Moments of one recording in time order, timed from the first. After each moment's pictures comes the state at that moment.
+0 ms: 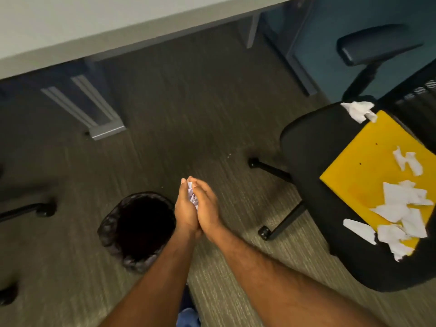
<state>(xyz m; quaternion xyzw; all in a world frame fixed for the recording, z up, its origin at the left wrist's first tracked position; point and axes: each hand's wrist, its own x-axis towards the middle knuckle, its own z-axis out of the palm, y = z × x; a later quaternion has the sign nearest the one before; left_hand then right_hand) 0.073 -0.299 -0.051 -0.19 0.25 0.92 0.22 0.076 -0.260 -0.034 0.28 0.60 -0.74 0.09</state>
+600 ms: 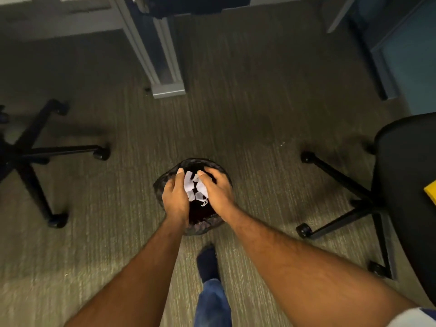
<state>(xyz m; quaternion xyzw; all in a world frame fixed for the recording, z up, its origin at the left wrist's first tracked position) 0.122 -0.510 -0.075 -0.49 0.55 0.67 0.03 0.095 -0.418 -0.092 0.18 0.76 -0.58 0.24</state>
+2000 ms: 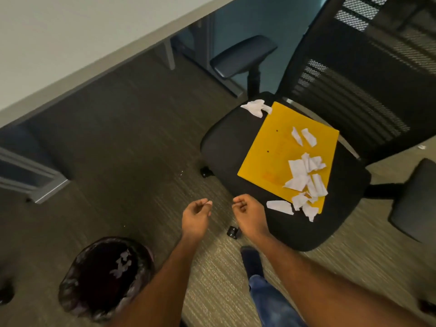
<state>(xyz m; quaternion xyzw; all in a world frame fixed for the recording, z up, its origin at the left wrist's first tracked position) 0.100 -0.133 0.001 -0.21 0.69 0.62 0.31 0.166 0.002 -0.005 0.35 0.81 -0.47 0.00</state>
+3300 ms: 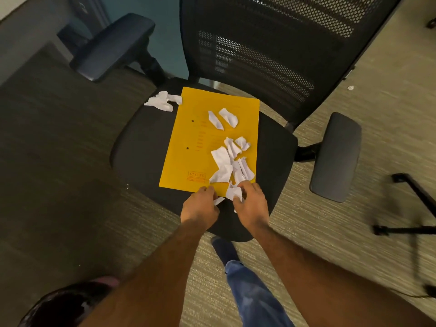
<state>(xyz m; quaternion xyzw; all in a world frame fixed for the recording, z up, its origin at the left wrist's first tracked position) 0.140 0.061 -0.007 0.37 0.87 0.08 0.31 0.253 0.156 -0.020 0.50 0.80 -0.34 -0.04</state>
